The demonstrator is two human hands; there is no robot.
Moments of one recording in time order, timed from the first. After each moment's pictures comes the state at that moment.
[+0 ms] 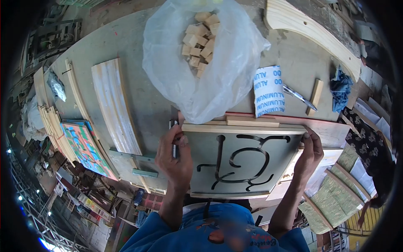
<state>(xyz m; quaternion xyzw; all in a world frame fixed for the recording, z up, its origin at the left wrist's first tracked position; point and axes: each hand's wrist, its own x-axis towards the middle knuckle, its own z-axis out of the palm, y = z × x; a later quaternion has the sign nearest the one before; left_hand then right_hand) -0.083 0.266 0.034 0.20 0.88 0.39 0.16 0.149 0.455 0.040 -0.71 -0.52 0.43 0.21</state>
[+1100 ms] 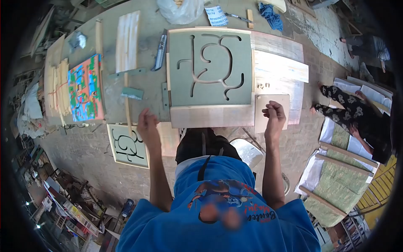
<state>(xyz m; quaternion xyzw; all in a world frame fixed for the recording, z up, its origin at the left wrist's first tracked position) 0.050 0.006 0.073 0.05 0.80 0.56 0.19 0.355 0.250 0.082 -0.61 -0.48 0.53 0.34</state>
